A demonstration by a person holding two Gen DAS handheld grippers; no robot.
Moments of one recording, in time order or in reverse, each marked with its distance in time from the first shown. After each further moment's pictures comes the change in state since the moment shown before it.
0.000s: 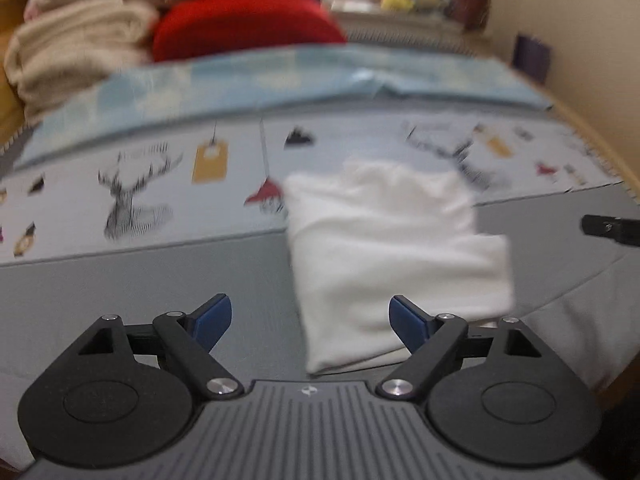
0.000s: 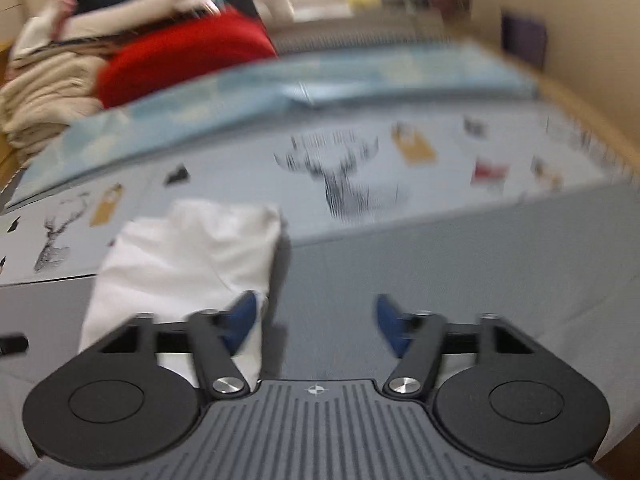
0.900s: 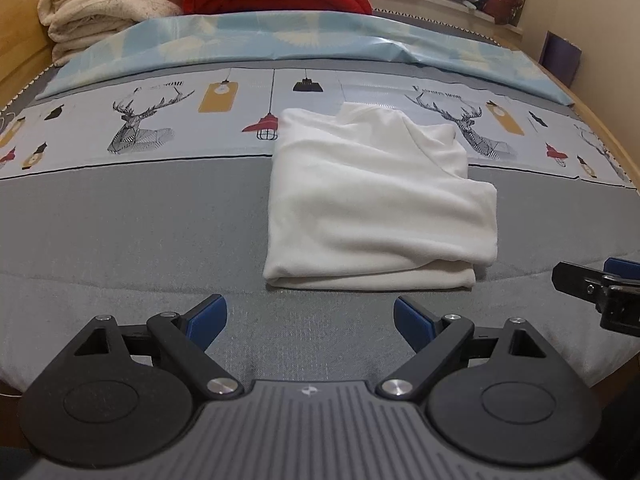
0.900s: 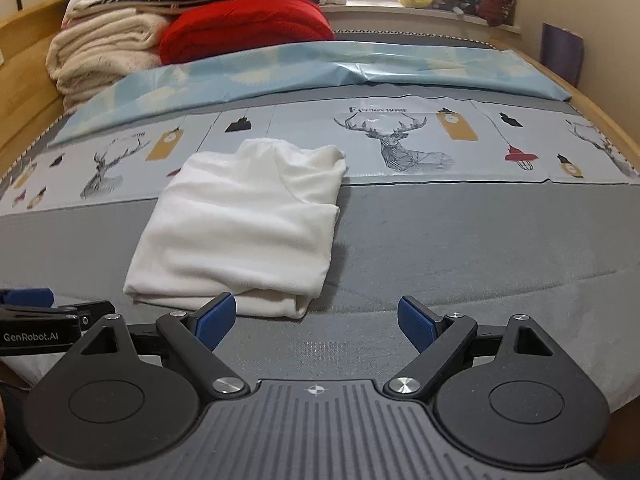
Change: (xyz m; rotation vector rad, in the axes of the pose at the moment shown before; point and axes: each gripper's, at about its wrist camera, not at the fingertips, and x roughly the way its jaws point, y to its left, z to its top) left arm 0.006 -0.040 -0.058 -0.136 0.108 0.052; right arm -0.021 0.041 -0.065 -0.081 0.096 0.066
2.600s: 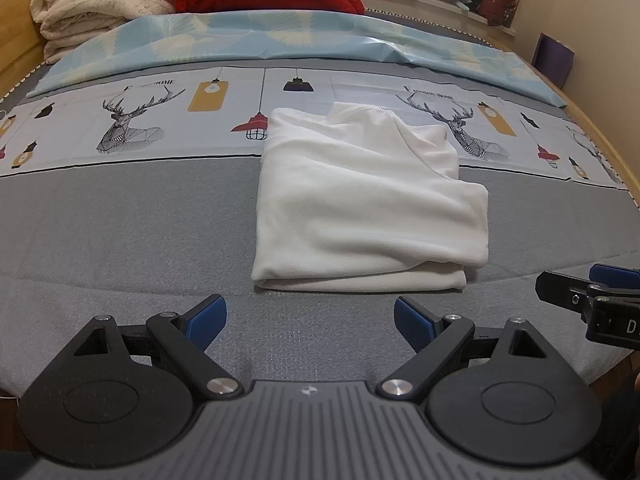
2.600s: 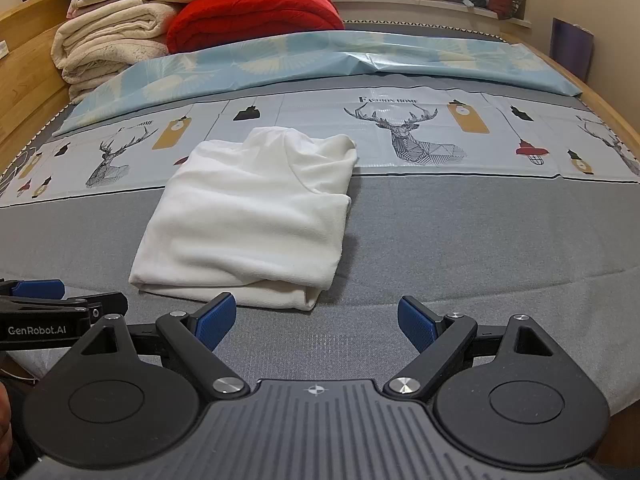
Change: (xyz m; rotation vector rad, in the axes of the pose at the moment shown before) left arm 0.001 -0.003 0.001 0.000 -0.001 -0.027; right arm 0.003 0.000 -0.001 -0.010 0.028 0.026
